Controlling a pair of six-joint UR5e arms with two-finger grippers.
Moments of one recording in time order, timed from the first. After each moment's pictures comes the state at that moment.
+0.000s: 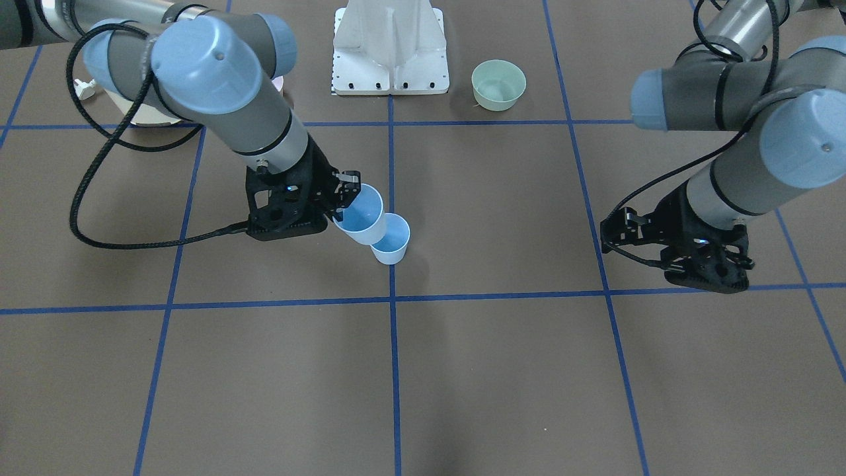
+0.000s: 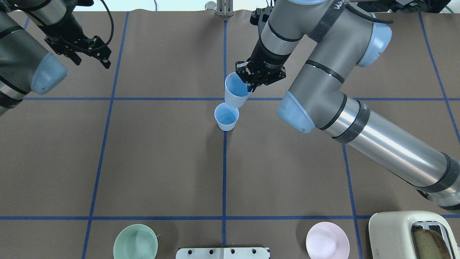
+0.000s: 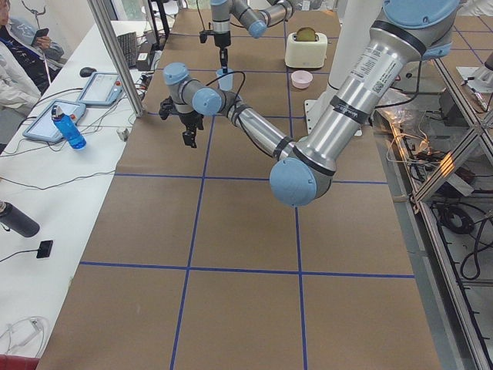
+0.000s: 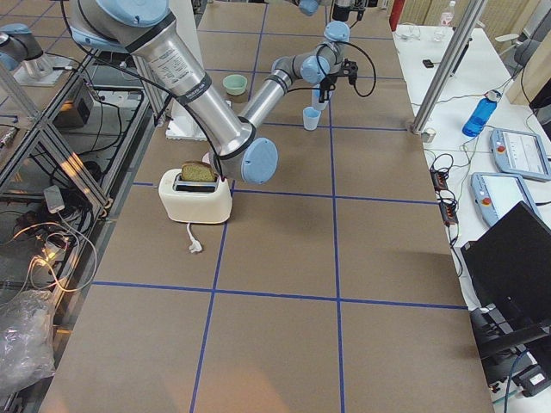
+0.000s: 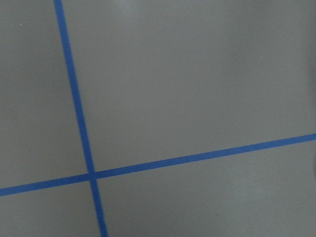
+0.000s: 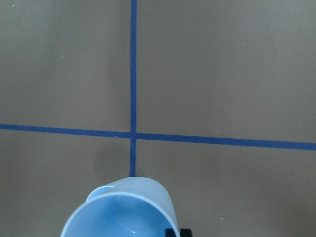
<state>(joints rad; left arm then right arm) -1.09 -2.12 -1.60 -1.46 -2.34 -0.45 0.77 -0.76 1.62 -1.63 2.22 1.04</state>
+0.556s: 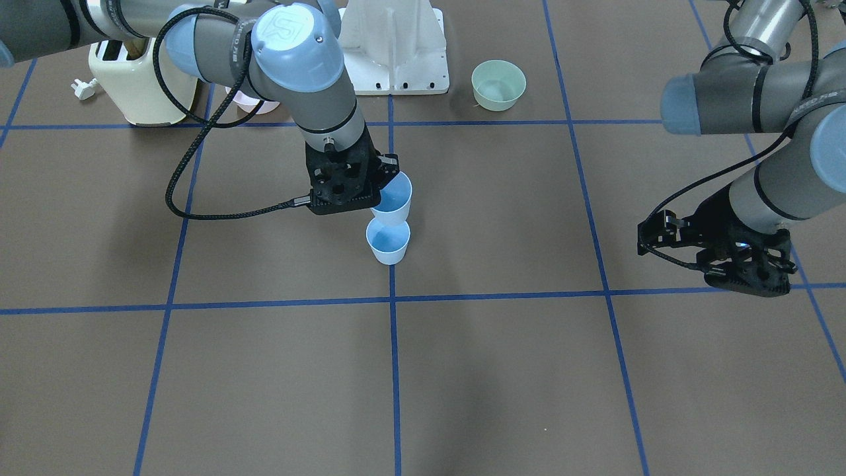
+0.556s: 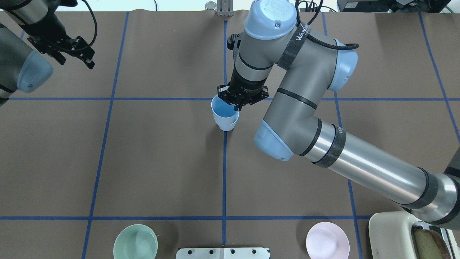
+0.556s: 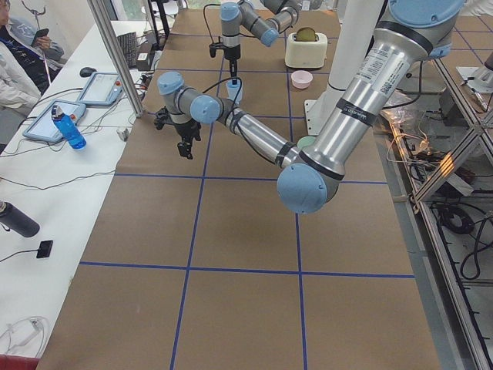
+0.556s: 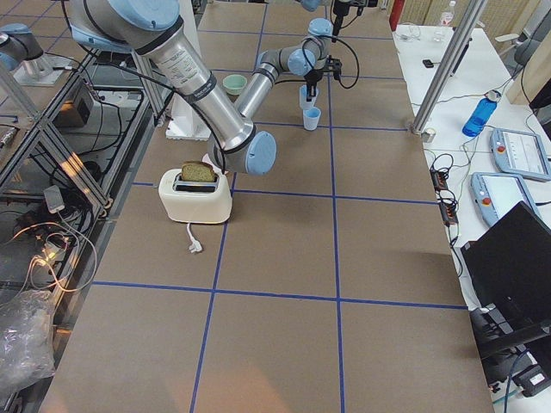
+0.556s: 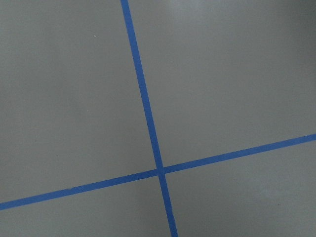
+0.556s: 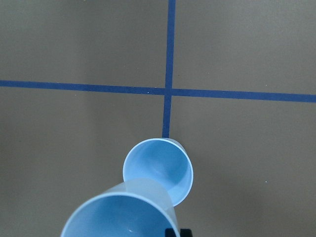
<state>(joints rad) -1.11 -2.09 -1.59 -1.44 -2.34 -0.39 0.67 -0.73 1.62 -1.68 2.11 1.04</state>
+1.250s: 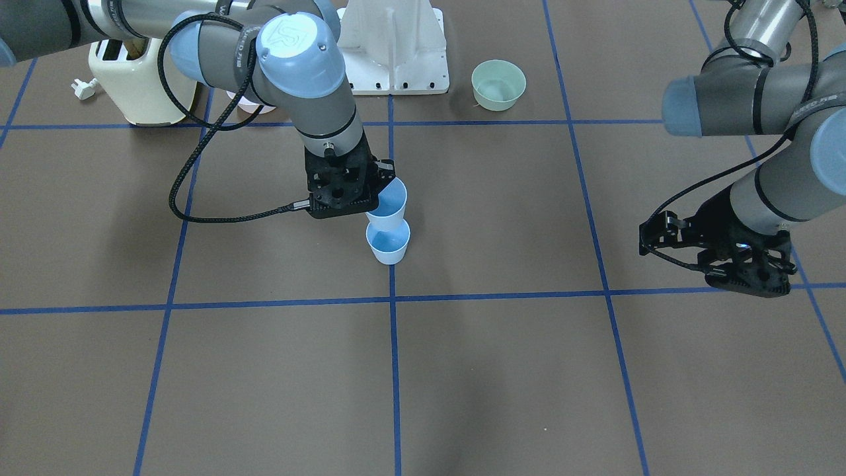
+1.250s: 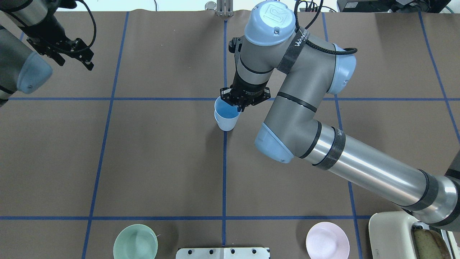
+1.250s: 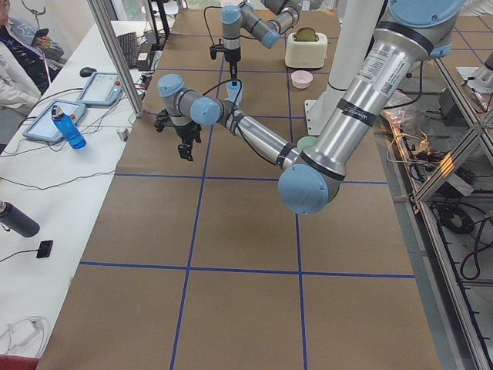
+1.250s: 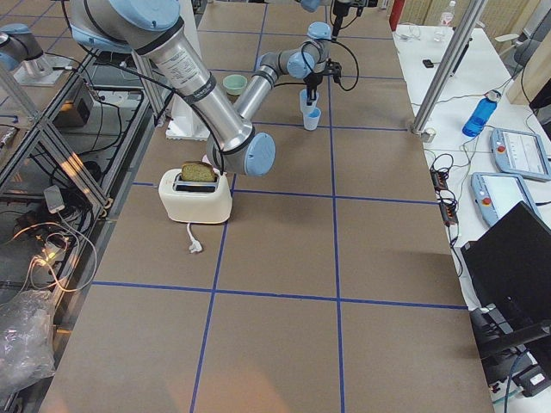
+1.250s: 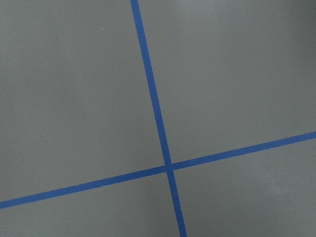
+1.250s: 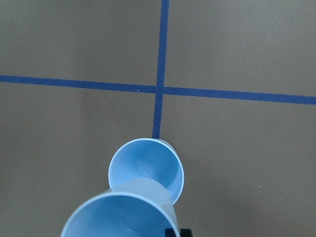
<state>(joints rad) -1.11 -2.08 -1.59 -1.45 -2.34 -0.39 0.67 -0.74 1.61 -1.67 2.08 1.03</state>
